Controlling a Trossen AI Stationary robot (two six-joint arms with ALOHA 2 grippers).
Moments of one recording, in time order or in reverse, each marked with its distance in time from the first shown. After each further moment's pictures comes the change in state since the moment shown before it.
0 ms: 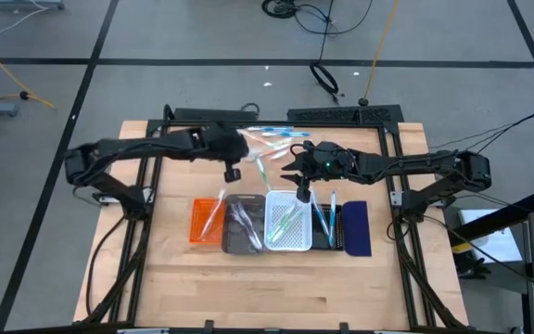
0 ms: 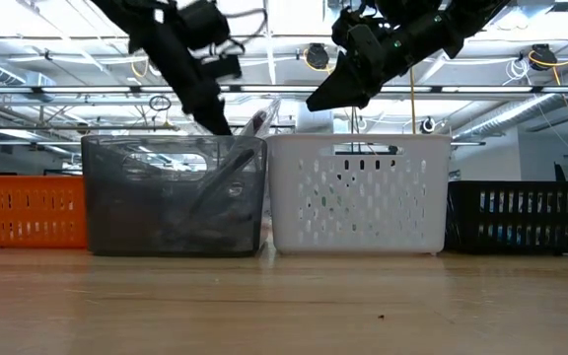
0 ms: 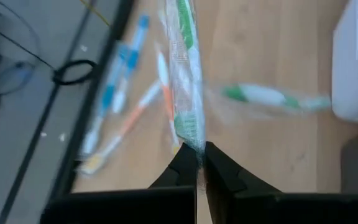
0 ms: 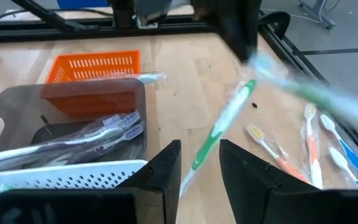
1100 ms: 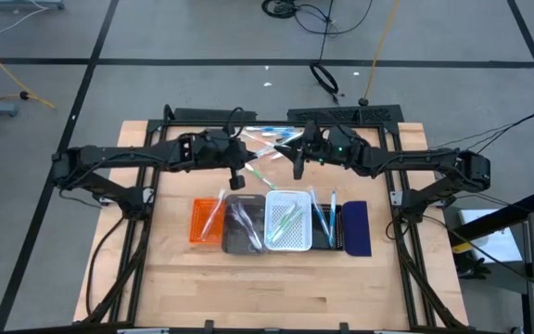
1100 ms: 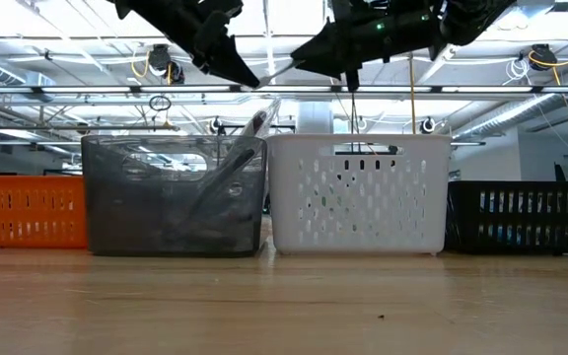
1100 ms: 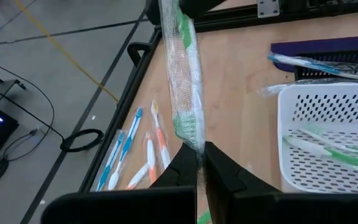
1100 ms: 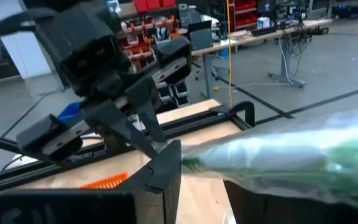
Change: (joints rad) left arm -0.181 -0.110 0.000 0.187 -0.082 -0.069; right arm -0.096 0.000 -0.001 0.396 -0.004 0.220
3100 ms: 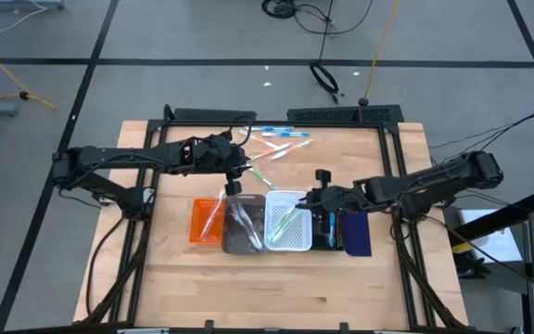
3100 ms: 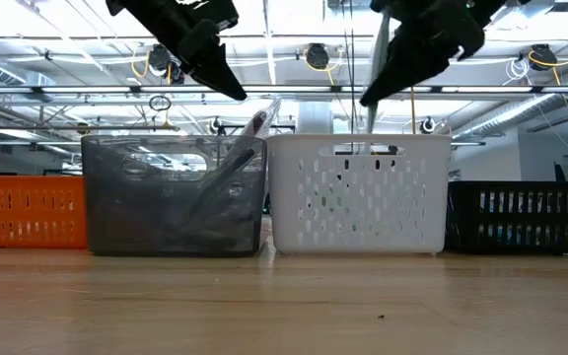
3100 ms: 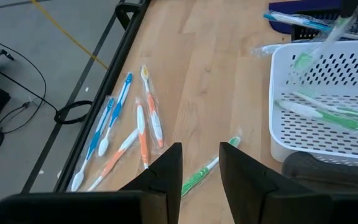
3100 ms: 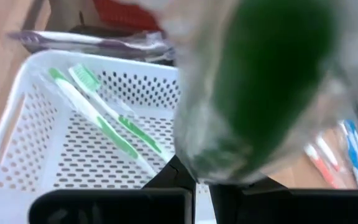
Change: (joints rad) left arm -0.025 0.000 0.001 -0.138 -0.033 -0.045; right arm 0.460 -0.106 0.000 -0.780 0.367 -0.222
